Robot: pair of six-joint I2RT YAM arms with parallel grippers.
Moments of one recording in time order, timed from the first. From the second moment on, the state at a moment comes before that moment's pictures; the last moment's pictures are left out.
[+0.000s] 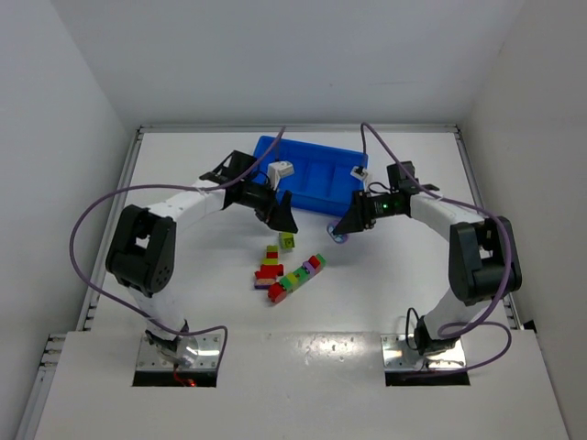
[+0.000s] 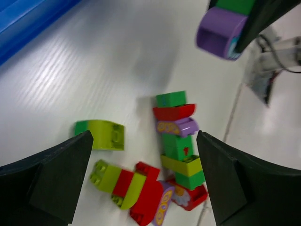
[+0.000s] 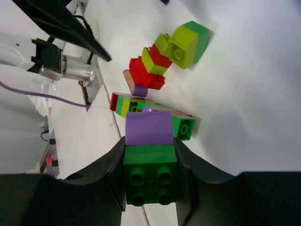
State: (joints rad) left arm -0.39 1.75 1.22 -0.40 0.81 0.13; right arm 0.15 1.67 0.97 -0.36 -1.11 -0.09
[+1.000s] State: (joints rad) left arm -0.47 1.87 1.35 -0.31 1.23 0.00; right arm 0.29 1.66 1.09 -0.33 -1.25 -0.08
